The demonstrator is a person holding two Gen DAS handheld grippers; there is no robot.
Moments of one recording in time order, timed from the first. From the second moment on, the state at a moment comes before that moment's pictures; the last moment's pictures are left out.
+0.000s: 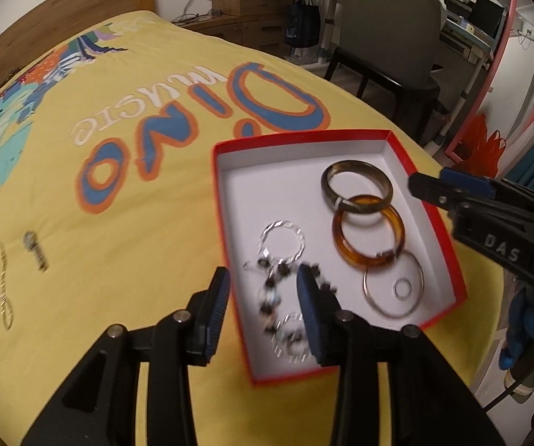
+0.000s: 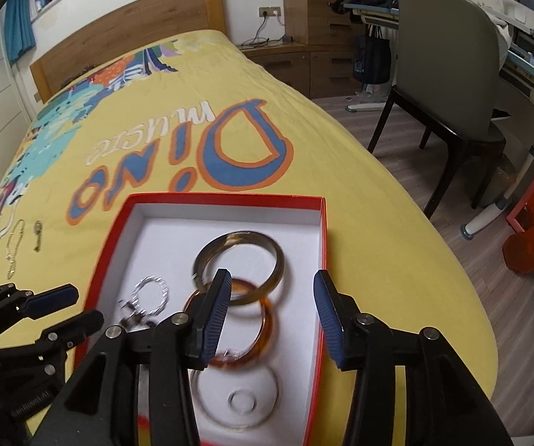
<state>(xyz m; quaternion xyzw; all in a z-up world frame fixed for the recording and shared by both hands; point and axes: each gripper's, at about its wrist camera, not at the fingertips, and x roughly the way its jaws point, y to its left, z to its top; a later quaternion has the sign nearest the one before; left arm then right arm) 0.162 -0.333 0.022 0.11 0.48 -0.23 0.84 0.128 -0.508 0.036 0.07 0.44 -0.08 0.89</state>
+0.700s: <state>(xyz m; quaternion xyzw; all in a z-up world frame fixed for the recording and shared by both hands) 0.031 -0.154 0.043 0.14 0.48 -0.15 0.85 0.006 -0.374 0.083 0.06 0.42 0.01 0.91</state>
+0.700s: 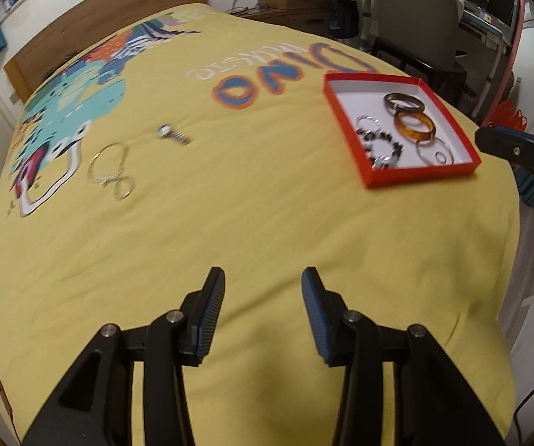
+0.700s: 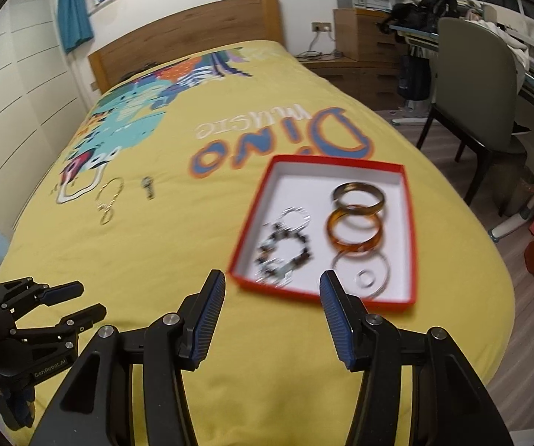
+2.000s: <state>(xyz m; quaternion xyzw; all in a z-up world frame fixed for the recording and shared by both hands) 0.052 0.014 0.029 0.05 0.50 -0.02 0.86 0.044 -0.223 0.053 0.01 0.45 0.12 0.88</state>
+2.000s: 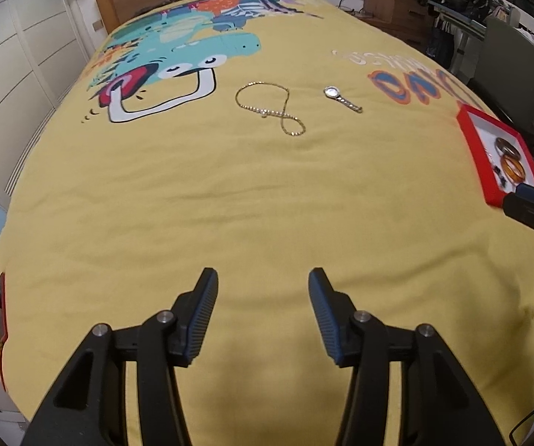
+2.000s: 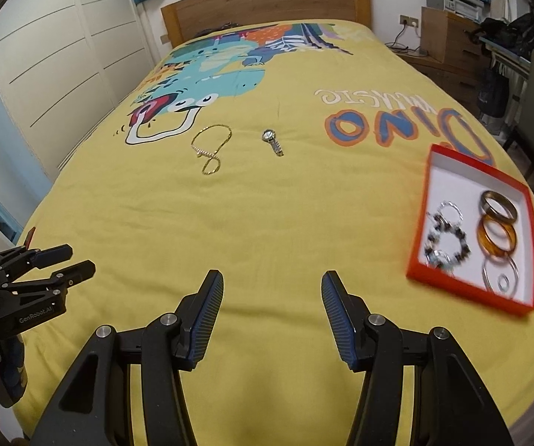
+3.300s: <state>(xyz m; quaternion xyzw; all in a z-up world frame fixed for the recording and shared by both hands) 0.295 0.026 -0.054 -0.01 0.52 -0.07 0.85 0.326 -0.150 -0.046 -0.01 0.48 0.17 0.86</state>
